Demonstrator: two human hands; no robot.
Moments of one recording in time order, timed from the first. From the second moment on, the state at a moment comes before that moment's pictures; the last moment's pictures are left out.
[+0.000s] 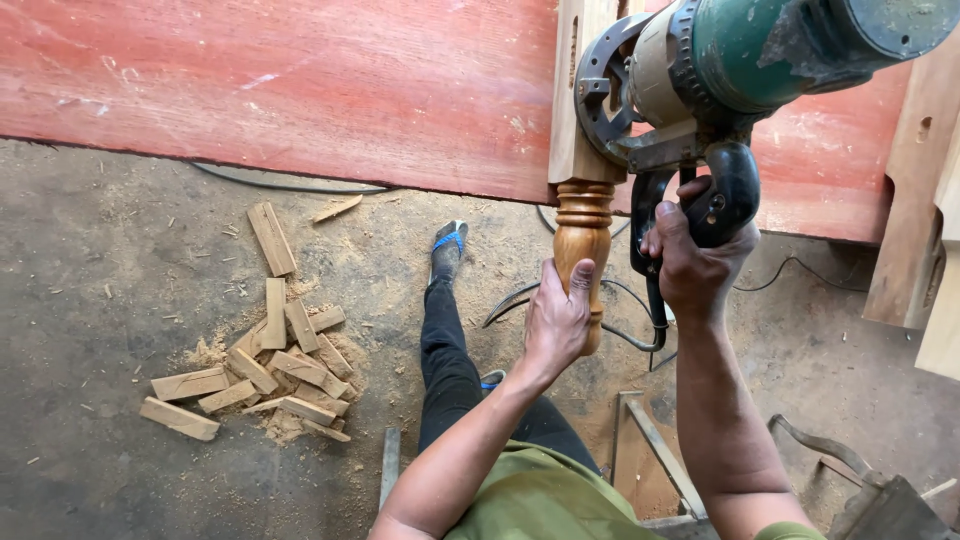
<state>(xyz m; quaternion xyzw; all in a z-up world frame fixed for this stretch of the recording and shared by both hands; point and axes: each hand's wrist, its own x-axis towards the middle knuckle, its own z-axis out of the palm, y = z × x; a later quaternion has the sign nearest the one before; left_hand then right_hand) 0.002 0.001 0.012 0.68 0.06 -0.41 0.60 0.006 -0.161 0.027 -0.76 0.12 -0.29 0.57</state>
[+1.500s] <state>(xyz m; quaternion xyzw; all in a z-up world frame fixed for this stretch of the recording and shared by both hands) 0.000 -0.006 -0.017 0.73 0.07 -0.44 0.51 0.075 -0.174 0.050 -0.72 0.25 -0.22 0.61</state>
